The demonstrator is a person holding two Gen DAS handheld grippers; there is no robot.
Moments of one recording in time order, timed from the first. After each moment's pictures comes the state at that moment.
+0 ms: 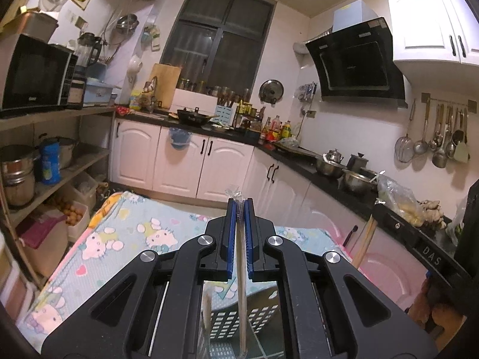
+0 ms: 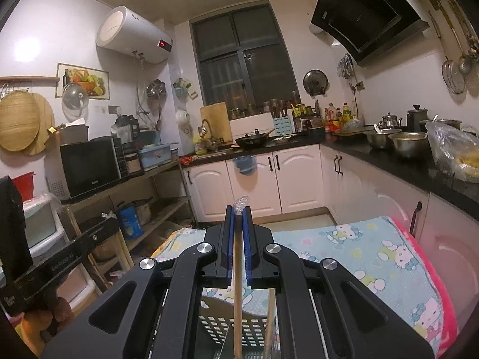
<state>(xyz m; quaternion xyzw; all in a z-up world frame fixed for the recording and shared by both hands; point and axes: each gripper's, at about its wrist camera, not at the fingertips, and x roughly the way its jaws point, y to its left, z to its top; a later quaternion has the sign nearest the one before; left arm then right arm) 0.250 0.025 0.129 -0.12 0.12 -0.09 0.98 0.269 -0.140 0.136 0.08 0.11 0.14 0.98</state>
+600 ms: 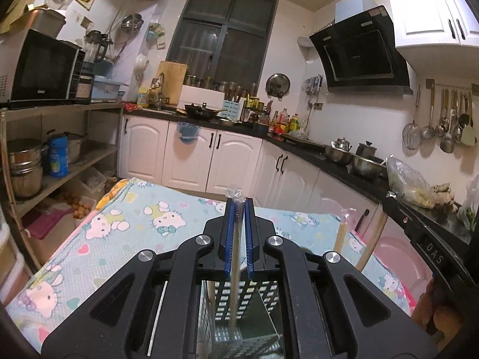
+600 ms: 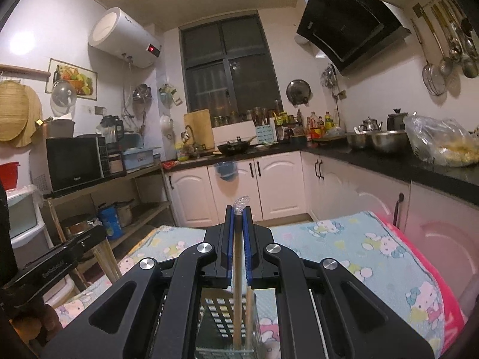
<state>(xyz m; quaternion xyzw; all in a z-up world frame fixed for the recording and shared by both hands) 0.238 0.014 0.087 -0.10 0.12 -0.06 0.99 0.252 -0.146 0.083 0.08 0.08 0.09 0.99</state>
